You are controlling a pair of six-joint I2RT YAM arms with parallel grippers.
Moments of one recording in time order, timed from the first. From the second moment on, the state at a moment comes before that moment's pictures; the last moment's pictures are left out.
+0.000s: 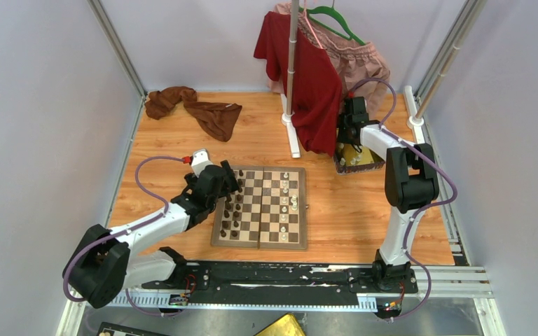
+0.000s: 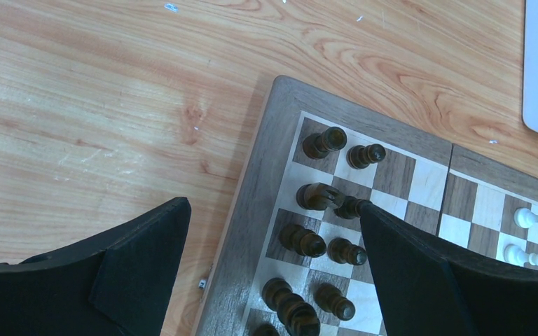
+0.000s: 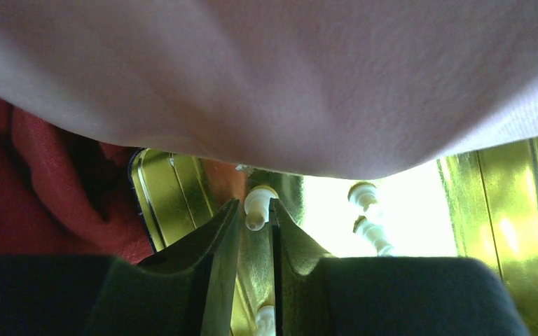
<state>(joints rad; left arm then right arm) -0.58 1.15 0.46 0.04 -0.53 -0.72 0.17 1.94 1.37 -0.24 0.13 0.25</state>
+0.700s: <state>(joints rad) -0.58 1.14 0.46 0.04 -0.53 -0.72 0.17 1.97 1.36 -0.24 0.13 0.25</state>
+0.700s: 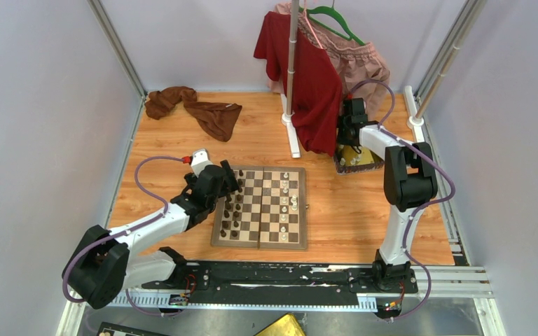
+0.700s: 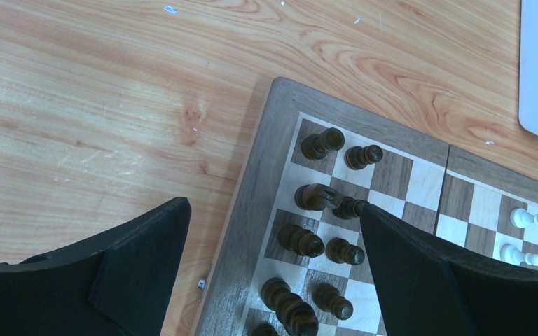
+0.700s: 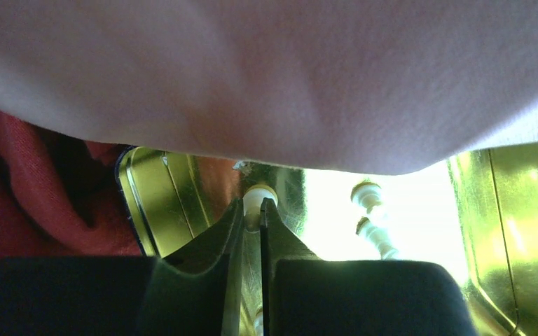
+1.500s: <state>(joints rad) -0.58 1.06 0.46 0.01 -0.52 -0.72 0.19 1.80 1.27 -0.28 0.18 0.25</state>
